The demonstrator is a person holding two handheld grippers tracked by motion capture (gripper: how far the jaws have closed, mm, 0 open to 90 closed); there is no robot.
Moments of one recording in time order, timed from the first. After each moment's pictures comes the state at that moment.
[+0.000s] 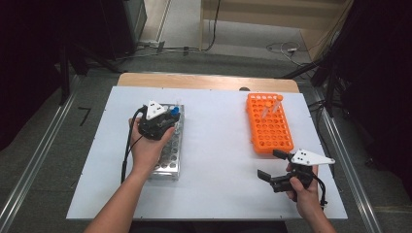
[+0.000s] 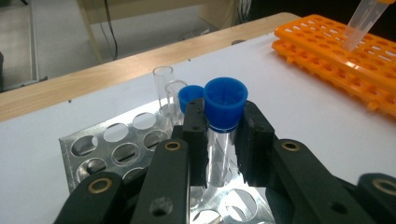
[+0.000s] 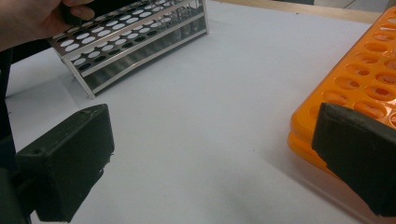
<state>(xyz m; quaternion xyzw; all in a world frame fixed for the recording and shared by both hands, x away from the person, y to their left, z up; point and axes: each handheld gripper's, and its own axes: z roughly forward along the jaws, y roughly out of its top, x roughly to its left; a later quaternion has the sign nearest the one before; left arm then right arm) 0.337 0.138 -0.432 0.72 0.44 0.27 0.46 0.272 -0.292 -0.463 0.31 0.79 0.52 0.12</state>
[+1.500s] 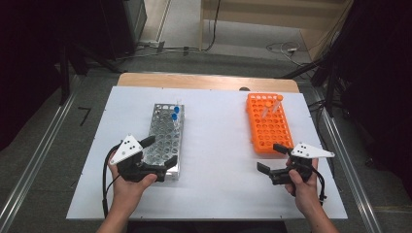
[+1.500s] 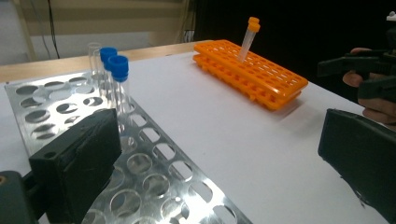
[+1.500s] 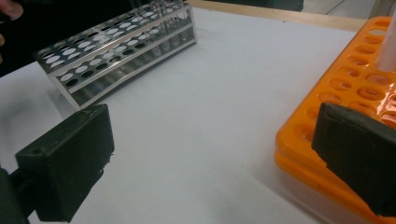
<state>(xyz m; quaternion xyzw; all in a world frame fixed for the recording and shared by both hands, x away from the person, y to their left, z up) 0.220 0.165 -0.436 0.69 0.40 0.20 0.57 0.286 -0.289 -0.452 0.32 0.78 0.52 0.12</state>
